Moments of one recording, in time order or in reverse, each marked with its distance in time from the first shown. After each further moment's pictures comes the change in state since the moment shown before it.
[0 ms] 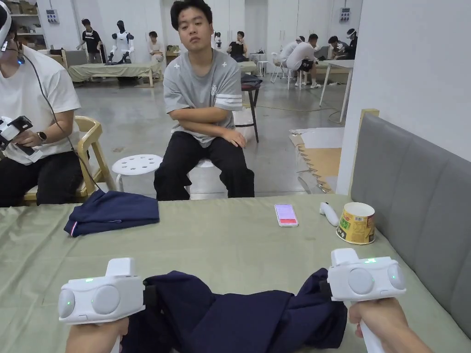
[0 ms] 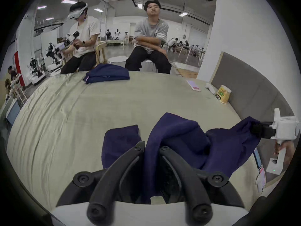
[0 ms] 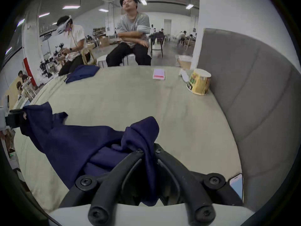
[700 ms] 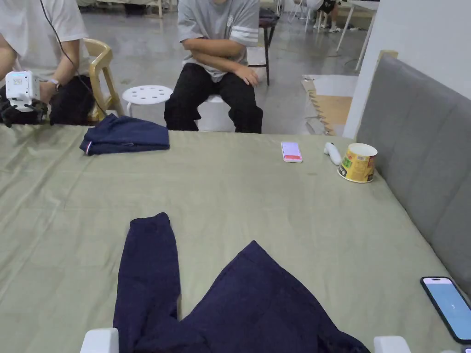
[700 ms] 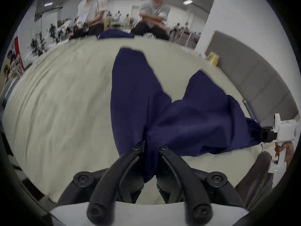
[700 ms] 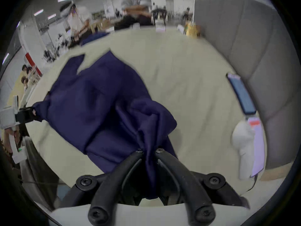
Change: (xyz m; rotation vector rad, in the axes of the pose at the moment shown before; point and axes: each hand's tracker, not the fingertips) left arm -0.015 -0.267 0.121 -0.224 -0.023 0.069; right arm 0.005 -0.278 0.122 -0.291 0.071 -0.010
